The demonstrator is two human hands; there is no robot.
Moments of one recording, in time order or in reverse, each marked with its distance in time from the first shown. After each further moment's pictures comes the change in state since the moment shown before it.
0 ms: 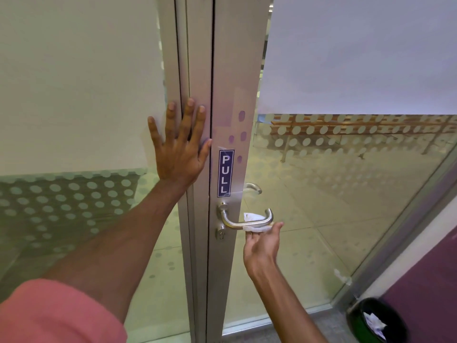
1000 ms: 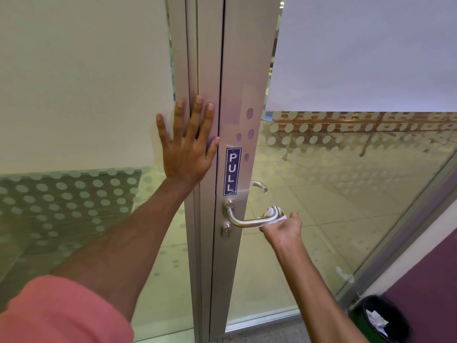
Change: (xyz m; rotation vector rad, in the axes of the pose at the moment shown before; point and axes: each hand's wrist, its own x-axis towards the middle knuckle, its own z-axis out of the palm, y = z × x) left_hand 0.000 -0.001 0.000 -0.015 0.007 0.007; right_hand 0.033 -0.046 0.015 0.193 0.125 0.257
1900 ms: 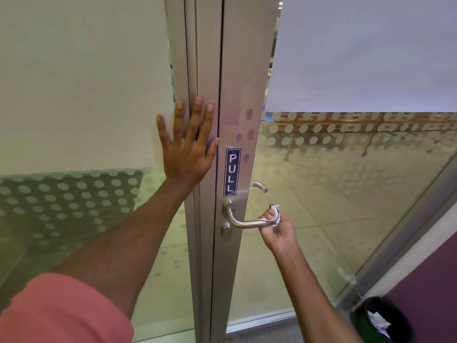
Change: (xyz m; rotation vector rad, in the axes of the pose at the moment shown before) left_hand -0.001 0.000 0.002 0.000 -0.008 0.002; right_hand 0.024 0.005 -0.014 -0.126 -0.153 0.026
